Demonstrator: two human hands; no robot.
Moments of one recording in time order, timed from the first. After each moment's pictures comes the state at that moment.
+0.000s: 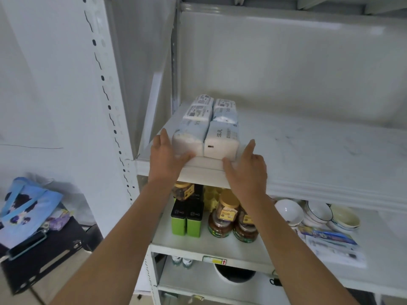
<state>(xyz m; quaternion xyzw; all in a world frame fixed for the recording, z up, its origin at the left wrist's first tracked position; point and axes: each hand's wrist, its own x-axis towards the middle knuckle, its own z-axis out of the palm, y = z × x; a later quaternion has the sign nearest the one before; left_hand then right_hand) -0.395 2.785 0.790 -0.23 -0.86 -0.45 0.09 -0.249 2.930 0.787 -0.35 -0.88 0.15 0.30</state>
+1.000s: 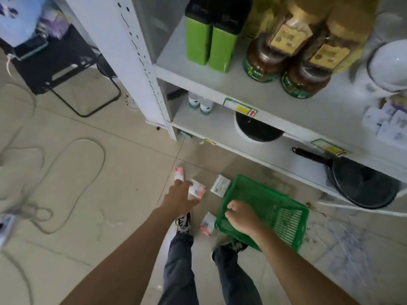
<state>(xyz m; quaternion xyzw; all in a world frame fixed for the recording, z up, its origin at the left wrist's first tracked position) -0.126 2.670 0.311 -0.10 -0.87 -0.19 -0.45 -0.017 2.859 0.324 -0.31 -0.80 0.30 -0.42</state>
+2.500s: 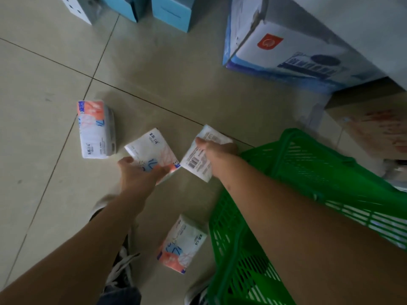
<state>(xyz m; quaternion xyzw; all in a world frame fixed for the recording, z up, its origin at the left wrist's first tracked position) -0.089 2.722 -0.303 0.32 -0.73 -0.47 -0.38 -0.090 2.914 -0.275 -0.68 -0.52 0.47 -0.19</state>
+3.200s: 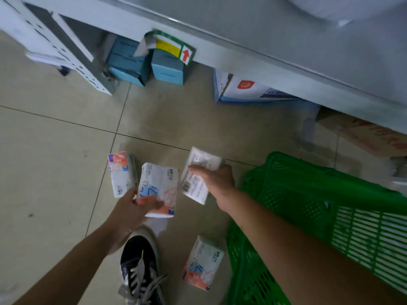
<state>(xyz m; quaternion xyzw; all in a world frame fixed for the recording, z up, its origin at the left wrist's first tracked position) -0.133 2.668 -0.215 0.19 -0.69 -0.49 -0.51 -0.084 2.901 -0.227 -0.55 -0.54 0.60 -0.18</state>
